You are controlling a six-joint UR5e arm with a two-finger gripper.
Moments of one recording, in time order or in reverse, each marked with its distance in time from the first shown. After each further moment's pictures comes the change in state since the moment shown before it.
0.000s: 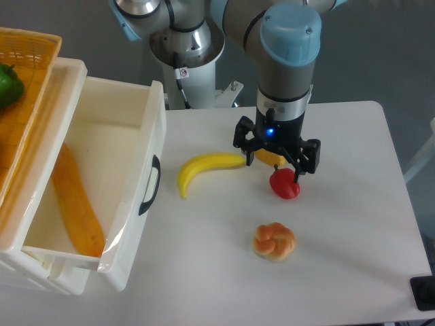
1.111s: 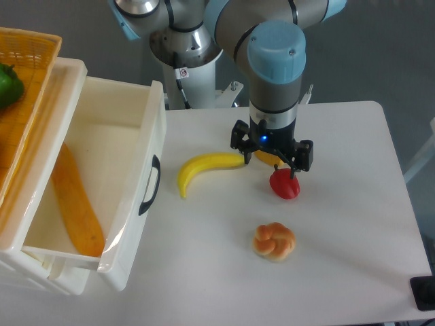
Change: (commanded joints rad) arm -0.041 -0.024 -0.058 0.012 0.094 -0.120
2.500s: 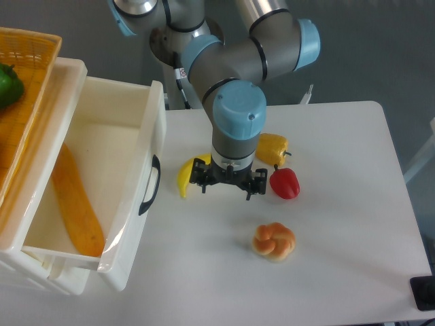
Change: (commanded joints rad) arm -0.120 -0.087 -0.034 -0.008 -0.130 -0.341
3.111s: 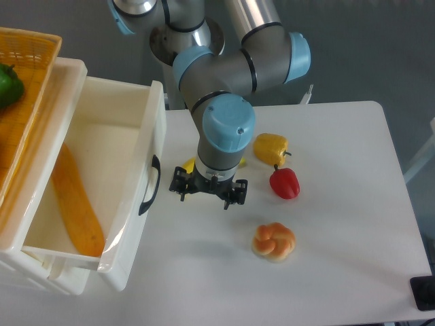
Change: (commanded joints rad) arm -0.012 -0.026 0.003 0.000 -0.089 -0.025
